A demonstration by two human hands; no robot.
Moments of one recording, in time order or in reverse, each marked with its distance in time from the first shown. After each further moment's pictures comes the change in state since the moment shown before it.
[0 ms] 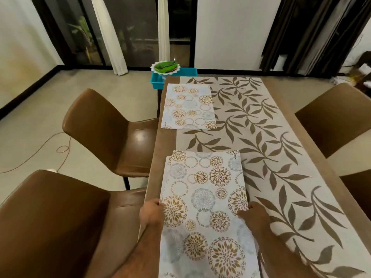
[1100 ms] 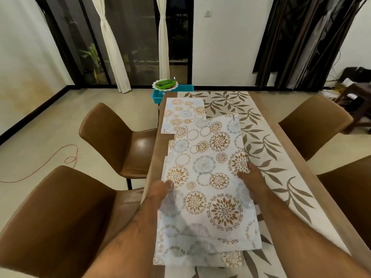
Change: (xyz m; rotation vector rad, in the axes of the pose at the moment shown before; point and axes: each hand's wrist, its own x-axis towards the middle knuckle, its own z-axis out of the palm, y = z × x) left_hand -0.072 0.042 -0.048 -0.315 -0.227 0.120; right_hand -0.052 -0.060 -0.091 0.582 -0.106 -0.262
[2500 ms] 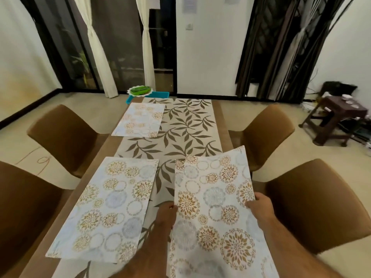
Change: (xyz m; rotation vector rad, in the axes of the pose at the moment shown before) left_hand -0.126 0.053 0.354 0.017 0.016 0.046; right_hand 0.032 0.044 -0.360 -0.204 0.150 0.218
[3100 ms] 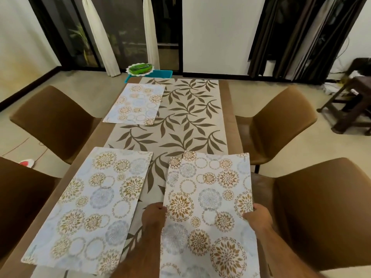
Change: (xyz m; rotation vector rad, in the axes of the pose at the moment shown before) left_hand 0.065 -0.012 0.024 0.342 0.195 -0.087; right_hand 0.091 0.045 0.027 -0.284 -0.027 0.105
